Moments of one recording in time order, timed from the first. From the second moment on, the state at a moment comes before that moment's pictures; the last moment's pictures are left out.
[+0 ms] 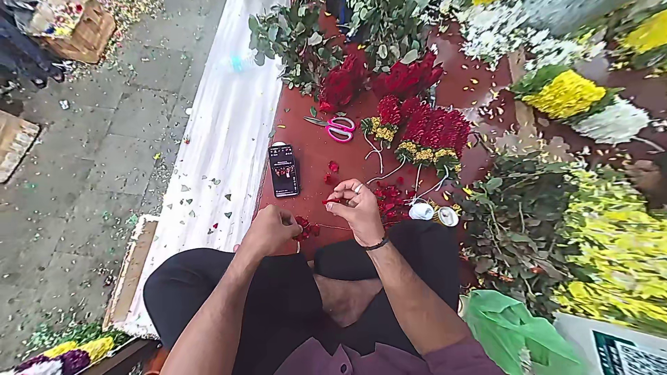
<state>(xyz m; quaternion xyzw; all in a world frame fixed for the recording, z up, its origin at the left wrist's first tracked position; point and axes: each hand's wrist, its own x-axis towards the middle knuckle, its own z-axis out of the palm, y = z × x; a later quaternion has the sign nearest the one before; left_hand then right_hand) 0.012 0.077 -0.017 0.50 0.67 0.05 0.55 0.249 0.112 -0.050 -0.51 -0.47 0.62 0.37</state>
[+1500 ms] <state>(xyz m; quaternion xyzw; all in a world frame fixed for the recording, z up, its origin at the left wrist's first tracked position) 0.021 0.079 0.016 0.61 0.57 -0.11 0.53 0.251 0.114 -0.048 -0.31 -0.58 0.69 0.30</state>
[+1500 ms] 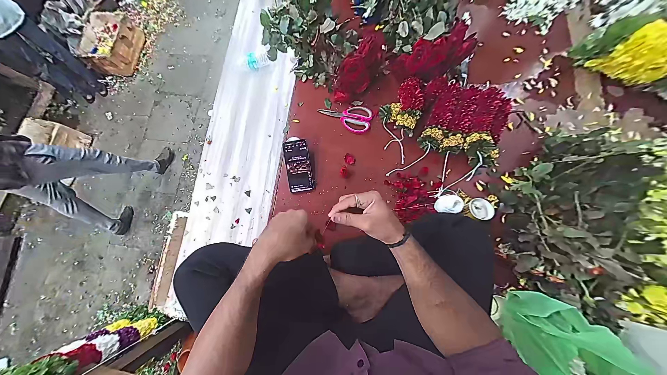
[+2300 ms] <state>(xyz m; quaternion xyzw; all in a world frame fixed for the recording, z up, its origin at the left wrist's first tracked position) 0.010 0.077 0.002 0.57 0.57 -0.04 0.59 0.290 0.189 -0.111 -0.58 -0.65 0.49 0.04</state>
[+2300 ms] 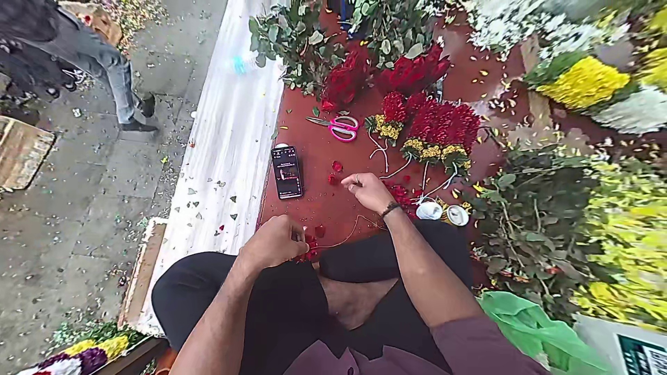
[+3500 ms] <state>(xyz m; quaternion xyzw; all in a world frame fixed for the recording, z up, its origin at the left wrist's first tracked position) 0.022 0.078 -0.014 0.57 0.57 -0.10 0.59 0.298 0.242 -0.154 -0.64 -0.36 0.64 0.22</state>
